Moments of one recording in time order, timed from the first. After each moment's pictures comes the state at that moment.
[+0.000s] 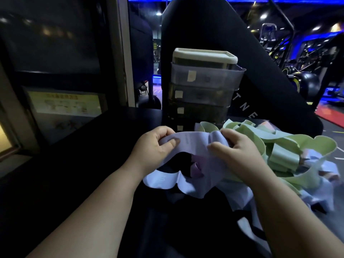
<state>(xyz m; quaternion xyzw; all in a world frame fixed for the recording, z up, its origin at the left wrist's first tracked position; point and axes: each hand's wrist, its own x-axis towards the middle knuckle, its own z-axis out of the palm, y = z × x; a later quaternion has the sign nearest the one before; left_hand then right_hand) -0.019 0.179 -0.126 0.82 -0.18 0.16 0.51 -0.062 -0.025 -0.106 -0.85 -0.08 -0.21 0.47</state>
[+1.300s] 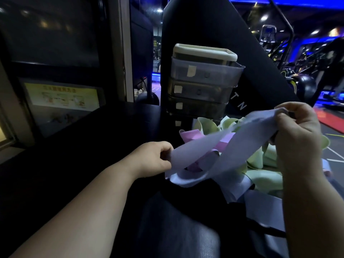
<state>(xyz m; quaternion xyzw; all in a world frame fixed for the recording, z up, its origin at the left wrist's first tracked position) -0.029 0.186 -0.141 0.93 -0.18 -0.01 0.33 -0.075 -0.082 -0.084 -0.68 -0.02 -0.43 0.59</state>
